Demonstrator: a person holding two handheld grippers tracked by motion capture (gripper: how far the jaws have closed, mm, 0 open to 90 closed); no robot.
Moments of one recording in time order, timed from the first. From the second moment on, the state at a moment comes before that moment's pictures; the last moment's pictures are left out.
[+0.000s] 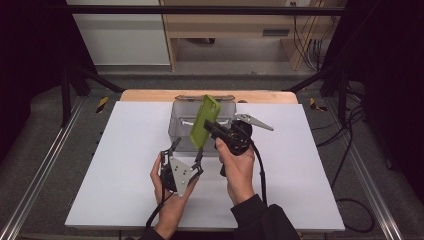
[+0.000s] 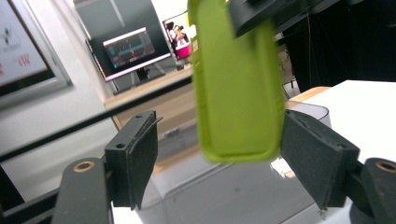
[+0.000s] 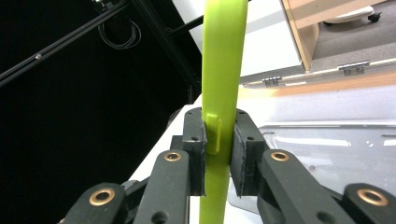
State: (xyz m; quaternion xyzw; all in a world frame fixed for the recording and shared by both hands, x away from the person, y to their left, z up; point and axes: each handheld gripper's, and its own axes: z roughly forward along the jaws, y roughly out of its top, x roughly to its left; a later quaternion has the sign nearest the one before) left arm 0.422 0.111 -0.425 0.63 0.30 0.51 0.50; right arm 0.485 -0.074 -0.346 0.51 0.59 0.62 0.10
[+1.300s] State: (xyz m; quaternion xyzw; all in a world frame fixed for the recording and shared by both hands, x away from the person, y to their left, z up) left arm 0.404 0.295 -0.447 0.60 0.44 0.45 0.50; right arm 0.513 -0.084 -0.309 0.50 0.63 0.57 0.18
